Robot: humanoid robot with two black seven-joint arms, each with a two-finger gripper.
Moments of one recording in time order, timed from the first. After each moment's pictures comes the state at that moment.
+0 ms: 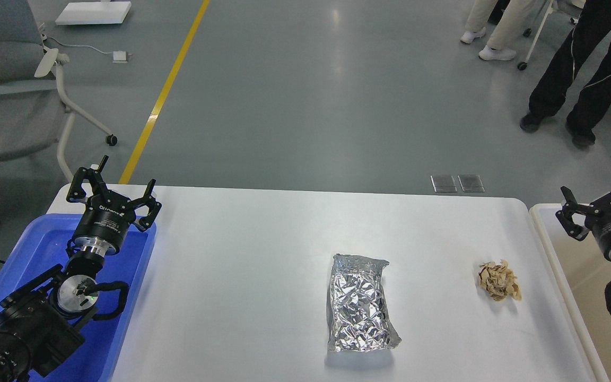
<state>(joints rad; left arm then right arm) -0.58 0.33 -0.75 -0.45 -0.16 -0.64 -0.52 0.36 -0.49 1.29 0.80 -0.29 0.21 0.26</state>
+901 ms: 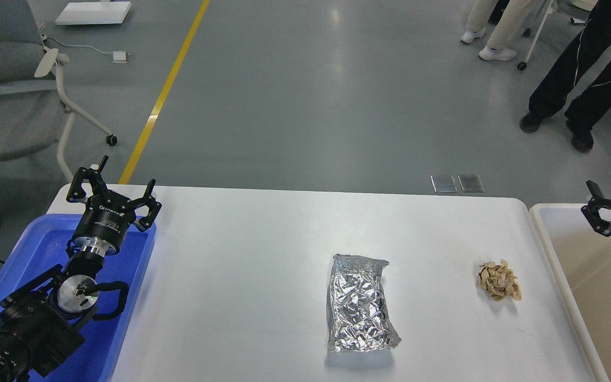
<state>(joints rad) -0.58 0.33 -0.75 -0.45 -0.16 -0.64 -0.52 0.36 -0.57 1.29 0.81 -0.29 0.21 0.26</state>
